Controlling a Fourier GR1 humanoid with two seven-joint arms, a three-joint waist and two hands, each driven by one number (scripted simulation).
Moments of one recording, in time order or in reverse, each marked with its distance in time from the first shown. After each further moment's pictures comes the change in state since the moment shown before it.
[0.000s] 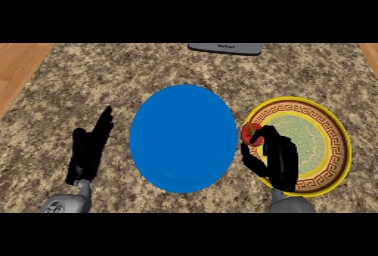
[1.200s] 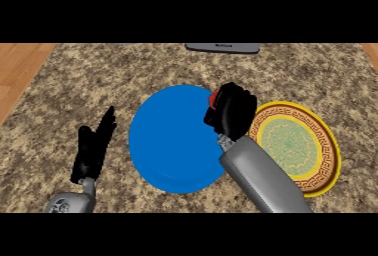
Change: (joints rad) left arm -0.013 -0.021 0.000 0.025 -0.008 0.017 0.009; right arm -0.572 0.018 0.308 0.149 0.413 0.243 1.219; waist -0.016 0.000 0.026
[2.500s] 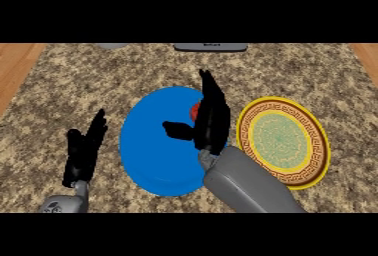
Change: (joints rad) left arm 0.024 0.008 0.050 0.012 0.009 0.006 -0.030; right arm -0.027 0.000 0.182 -0.089 -0.487 -0.400 -0.133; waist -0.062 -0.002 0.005
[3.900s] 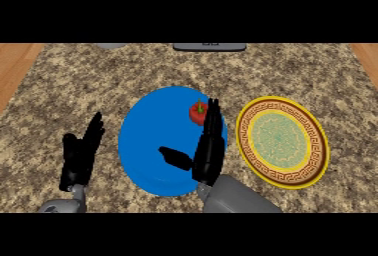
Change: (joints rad) left arm 0.026 -0.012 0.031 -0.005 -0.012 -0.024 -0.023; right arm 0.122 0.002 0.222 0.103 -0.130 -0.403 -0.107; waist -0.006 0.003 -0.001
